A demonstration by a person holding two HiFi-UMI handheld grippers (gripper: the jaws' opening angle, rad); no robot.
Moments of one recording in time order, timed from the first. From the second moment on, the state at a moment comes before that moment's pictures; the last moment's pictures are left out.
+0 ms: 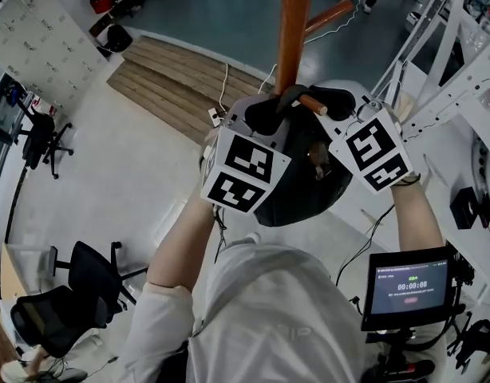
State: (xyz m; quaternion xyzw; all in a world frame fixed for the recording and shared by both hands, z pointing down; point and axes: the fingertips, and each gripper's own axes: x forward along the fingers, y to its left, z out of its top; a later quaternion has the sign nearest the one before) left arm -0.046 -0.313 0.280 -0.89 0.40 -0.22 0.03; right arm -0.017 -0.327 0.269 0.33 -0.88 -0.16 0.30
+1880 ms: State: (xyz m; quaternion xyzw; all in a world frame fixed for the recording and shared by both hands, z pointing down) left arm 0.006 -0.231 0.225 -0.91 0.31 -0.25 0.10; right arm 0.044 -0.248 0.203 0.44 -0.86 -0.12 0.23
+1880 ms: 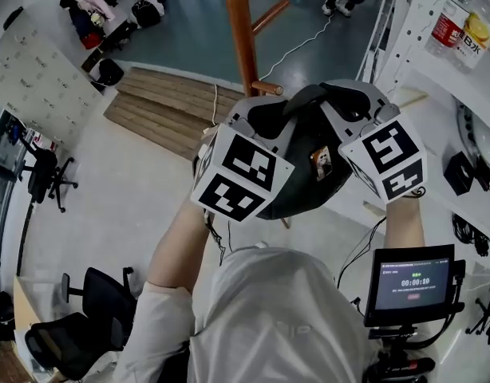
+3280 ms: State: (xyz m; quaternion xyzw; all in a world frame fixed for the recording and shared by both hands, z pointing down) left arm 0.138 -0.094 0.341 -0.96 0.00 -0.25 0.14; right arm 0.180 -0.087 0.316 0.69 -0.68 0.03 0.25
